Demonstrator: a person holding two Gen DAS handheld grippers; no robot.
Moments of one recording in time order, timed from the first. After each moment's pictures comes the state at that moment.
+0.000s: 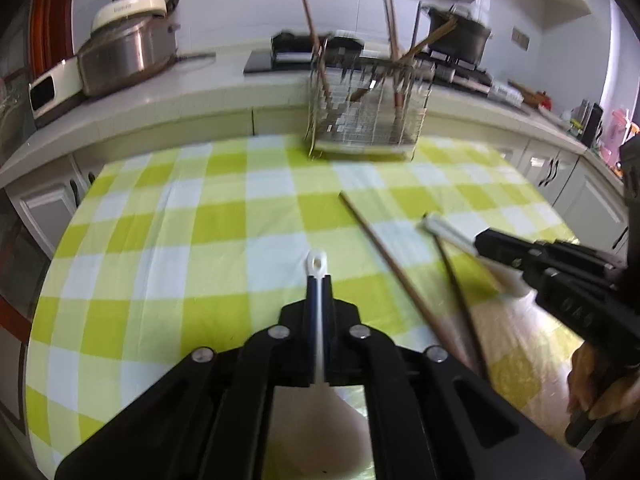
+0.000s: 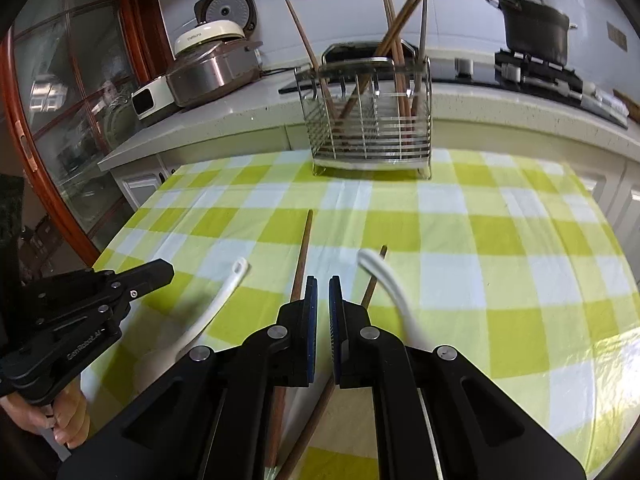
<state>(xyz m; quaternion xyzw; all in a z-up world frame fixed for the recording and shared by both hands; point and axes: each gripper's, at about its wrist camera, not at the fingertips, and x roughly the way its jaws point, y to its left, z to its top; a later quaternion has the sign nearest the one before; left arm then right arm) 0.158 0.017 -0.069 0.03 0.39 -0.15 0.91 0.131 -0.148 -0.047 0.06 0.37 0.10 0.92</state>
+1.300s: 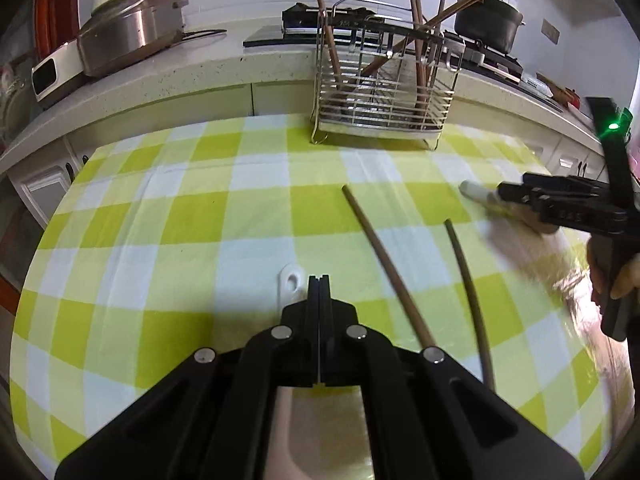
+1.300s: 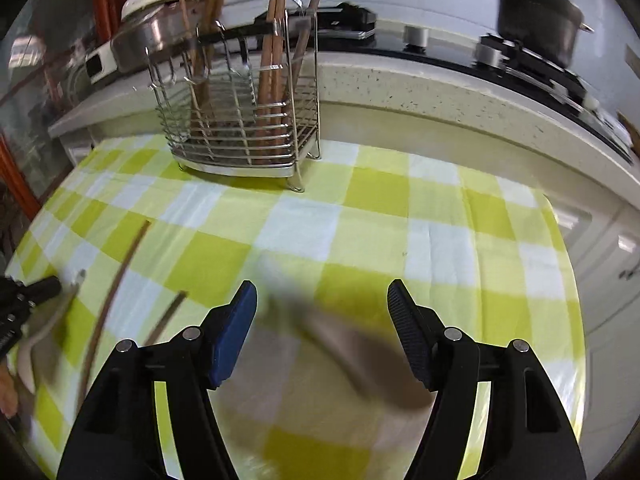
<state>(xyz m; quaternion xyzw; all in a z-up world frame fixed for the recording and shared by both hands) 0.197 -0.019 -0.090 0.02 0.41 -0.10 0.90 0.250 -0.263 -0.076 -0.03 0.43 0.09 0.90</state>
